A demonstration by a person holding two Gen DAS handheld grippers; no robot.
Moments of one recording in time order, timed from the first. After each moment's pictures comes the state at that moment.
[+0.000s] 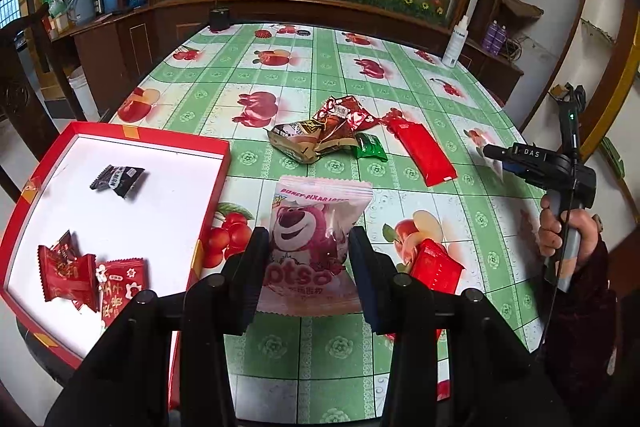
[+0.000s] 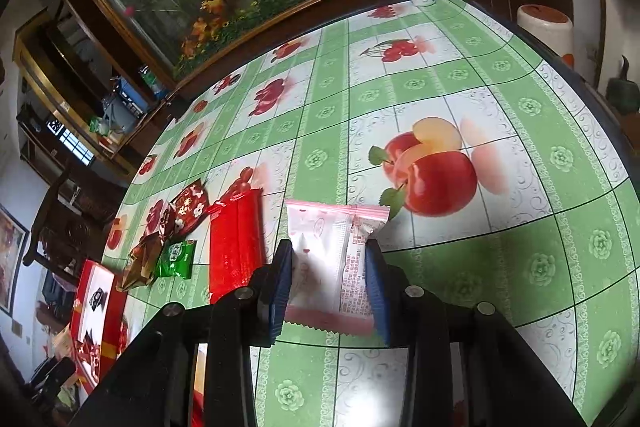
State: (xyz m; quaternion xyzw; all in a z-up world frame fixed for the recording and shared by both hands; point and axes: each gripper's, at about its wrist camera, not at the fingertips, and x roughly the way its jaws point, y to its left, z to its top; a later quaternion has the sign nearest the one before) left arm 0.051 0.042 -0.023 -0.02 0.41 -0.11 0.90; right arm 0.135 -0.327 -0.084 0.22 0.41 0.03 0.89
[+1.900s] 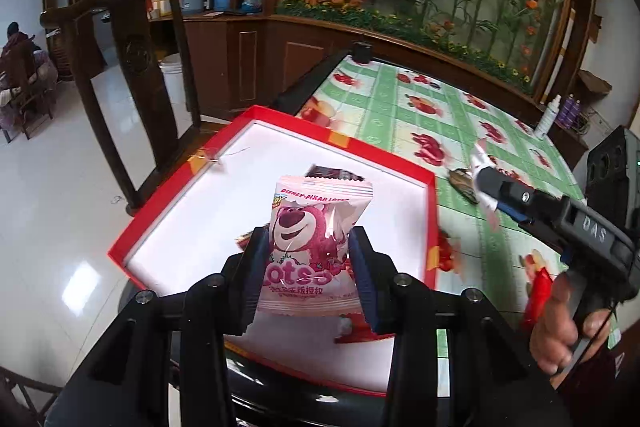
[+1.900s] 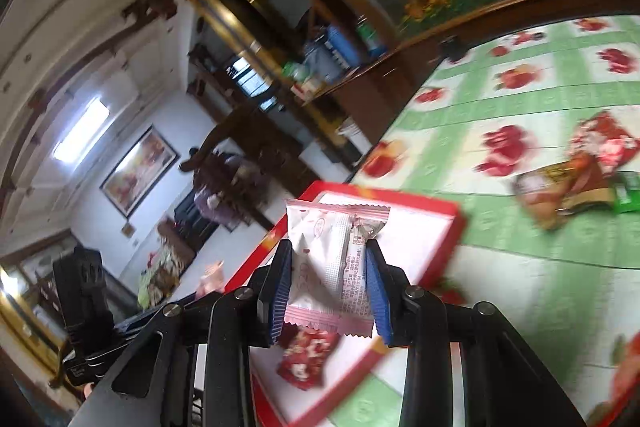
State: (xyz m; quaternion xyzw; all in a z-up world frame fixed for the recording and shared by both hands) left arm 0.023 0.220 -0.033 -0.09 0.36 0.04 0.93; right arm 0.100 0.006 -0.052 0.20 0.33 0.38 0.84
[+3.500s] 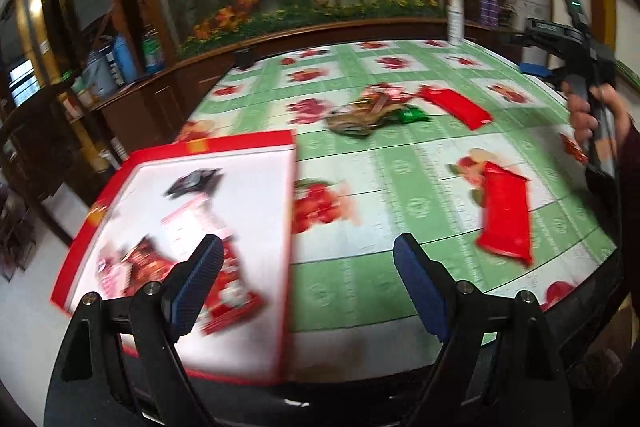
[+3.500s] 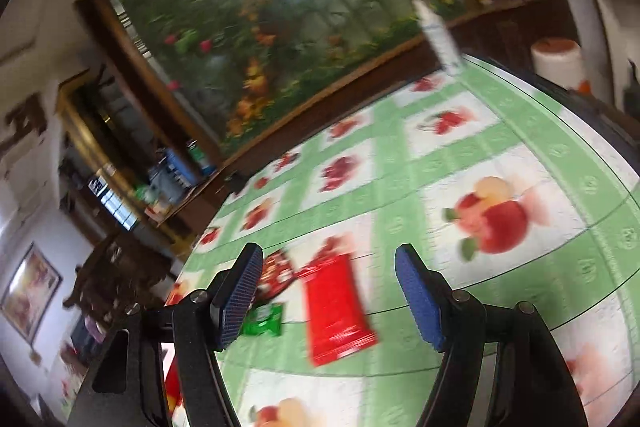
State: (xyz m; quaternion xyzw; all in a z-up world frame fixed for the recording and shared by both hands) left arm -0.011 0.066 -0.055 0.12 0.33 -0.09 0.93; right arm 0.113 -0.310 -0.047 0.29 0.26 0.06 0.92
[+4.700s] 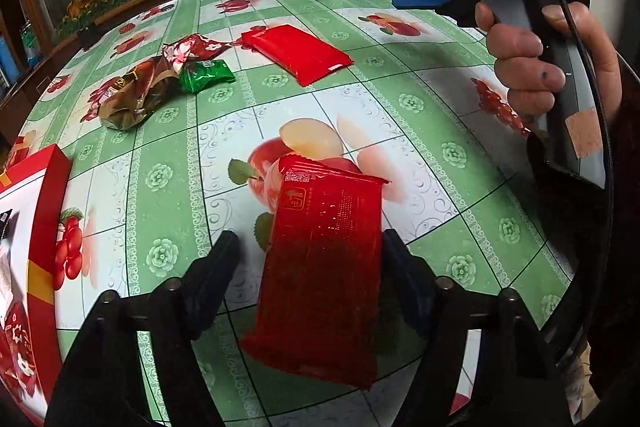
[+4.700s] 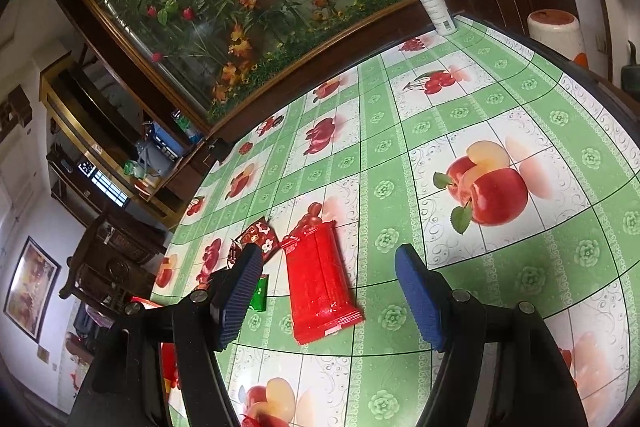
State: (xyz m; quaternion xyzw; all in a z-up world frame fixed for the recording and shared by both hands) left arm 0.032 -0.078 -0.103 0.13 0.43 -0.24 0.86; right arm 0.124 -0.301 -0.058 0.28 0.33 0.06 0.90
